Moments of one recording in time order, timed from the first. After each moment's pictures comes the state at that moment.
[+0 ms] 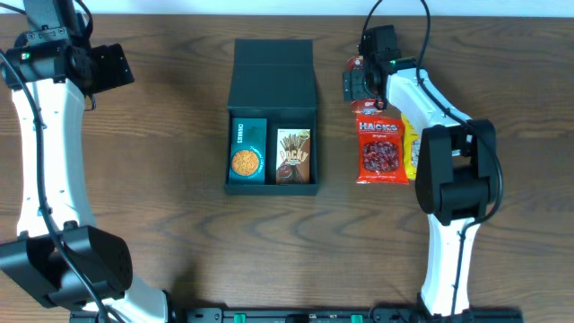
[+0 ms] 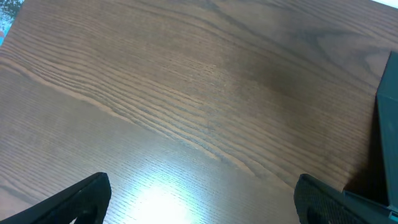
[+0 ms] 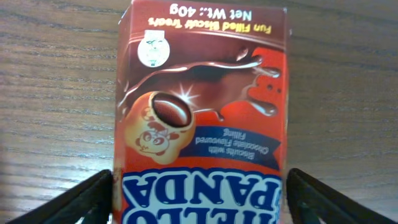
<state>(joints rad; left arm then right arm) 0.21 1.76 1.81 -1.05 -0.11 -0.12 0.18 2.30 1.75 -0.55 0.09 0.10</state>
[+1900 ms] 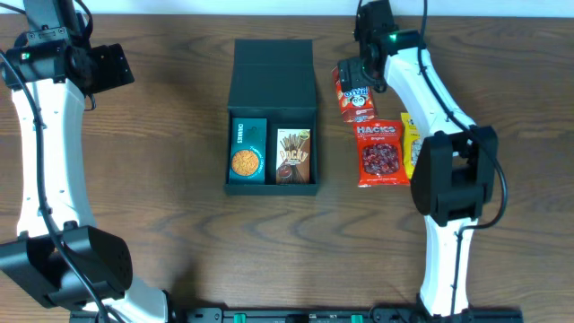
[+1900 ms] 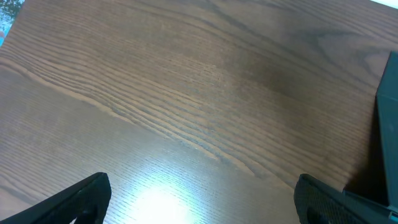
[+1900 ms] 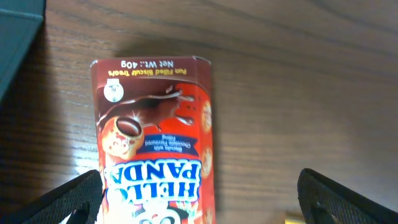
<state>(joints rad) 0.21 1.76 1.81 -1.05 -0.11 -0.12 0.21 2.30 1.99 -0.87 0.12 0.05</state>
